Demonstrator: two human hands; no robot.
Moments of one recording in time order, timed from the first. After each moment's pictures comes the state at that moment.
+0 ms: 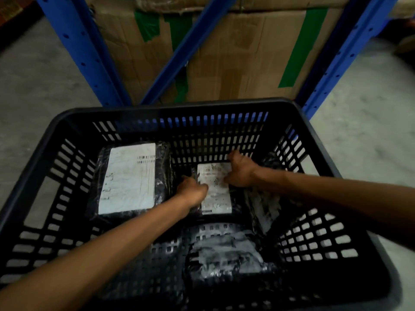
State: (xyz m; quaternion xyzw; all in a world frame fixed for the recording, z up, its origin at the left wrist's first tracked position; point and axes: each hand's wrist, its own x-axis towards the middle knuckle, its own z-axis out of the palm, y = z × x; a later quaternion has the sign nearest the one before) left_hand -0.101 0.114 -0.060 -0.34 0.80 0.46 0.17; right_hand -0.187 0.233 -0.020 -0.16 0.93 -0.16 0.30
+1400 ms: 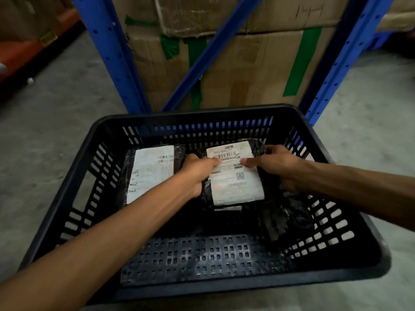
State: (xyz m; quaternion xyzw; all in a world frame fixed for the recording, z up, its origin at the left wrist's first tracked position) left_hand -0.089 0.113 0.026 -0.39 0.65 0.65 0.06; right_hand -0.158 0.275 0.037 0.05 0.75 -0.58 0.30
